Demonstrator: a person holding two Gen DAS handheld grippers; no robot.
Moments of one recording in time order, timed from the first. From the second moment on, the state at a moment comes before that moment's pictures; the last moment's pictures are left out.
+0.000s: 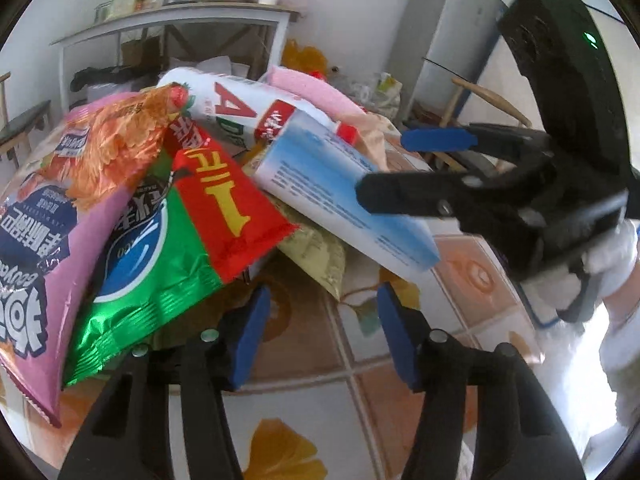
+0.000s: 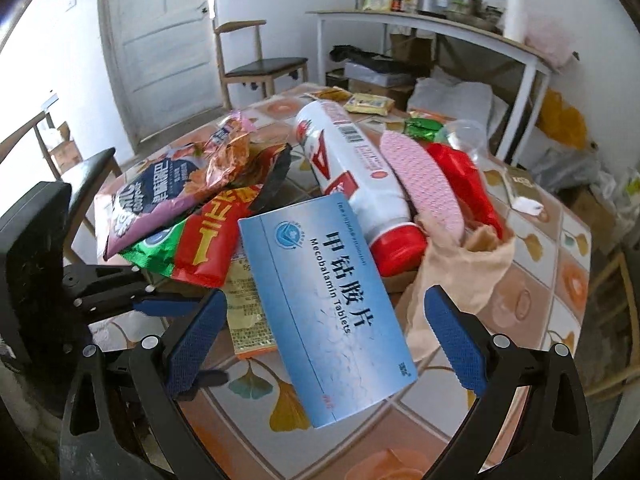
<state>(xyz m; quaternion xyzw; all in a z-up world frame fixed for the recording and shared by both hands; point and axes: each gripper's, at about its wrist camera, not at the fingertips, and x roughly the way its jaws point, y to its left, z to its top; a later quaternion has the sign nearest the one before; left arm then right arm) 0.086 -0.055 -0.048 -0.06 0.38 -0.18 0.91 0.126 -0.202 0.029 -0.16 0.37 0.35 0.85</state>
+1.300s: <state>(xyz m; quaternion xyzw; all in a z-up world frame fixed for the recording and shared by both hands) 0.096 -0.061 -0.055 -0.13 0.36 -0.20 0.90 0.138 -0.206 0.019 -0.15 0.41 0.39 0.81</state>
